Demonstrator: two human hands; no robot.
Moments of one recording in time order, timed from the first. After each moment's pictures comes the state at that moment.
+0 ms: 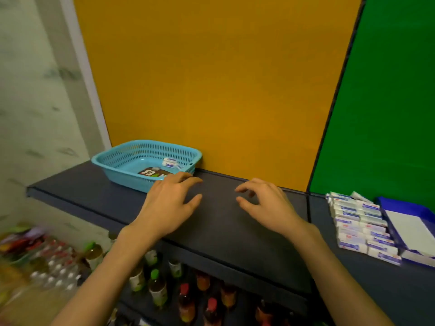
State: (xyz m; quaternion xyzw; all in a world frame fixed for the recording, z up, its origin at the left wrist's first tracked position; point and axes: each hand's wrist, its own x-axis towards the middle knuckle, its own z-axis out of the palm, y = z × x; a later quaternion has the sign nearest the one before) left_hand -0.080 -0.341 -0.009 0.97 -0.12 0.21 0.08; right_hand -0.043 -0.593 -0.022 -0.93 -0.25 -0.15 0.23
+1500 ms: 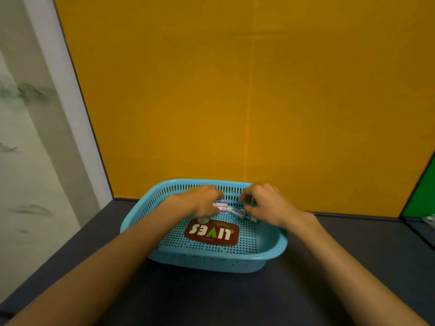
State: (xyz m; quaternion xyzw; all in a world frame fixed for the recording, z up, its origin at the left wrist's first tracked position) left_hand 0.236 -0.130 -0.016 0.95 -0.31 -0.05 -0.04; right_hand 0.163 -0.328 -0.014 -0.98 -0.13 -0.10 0.10
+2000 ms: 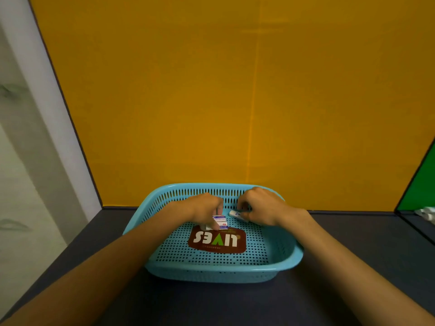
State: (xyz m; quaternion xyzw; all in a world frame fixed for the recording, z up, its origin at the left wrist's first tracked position) left_hand 0.268 -0.123 -0.033 0.92 -0.35 -0.16 0.05; right_hand 0.194 -0.312 -0.023 -0.99 -0.11 -0.03 0.05
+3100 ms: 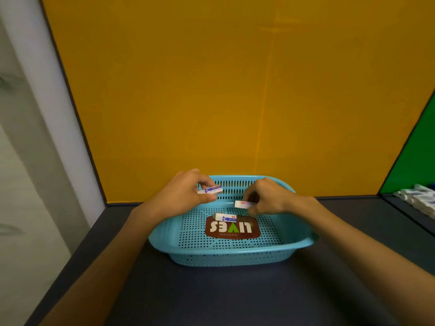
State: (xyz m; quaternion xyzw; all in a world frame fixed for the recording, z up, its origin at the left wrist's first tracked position) left_hand 0.230 -0.023 0.012 0.88 -0.38 0.03 0.27; right_hand 0.186 -0.281 -0.012 -0.99 -0.09 0.02 0.12
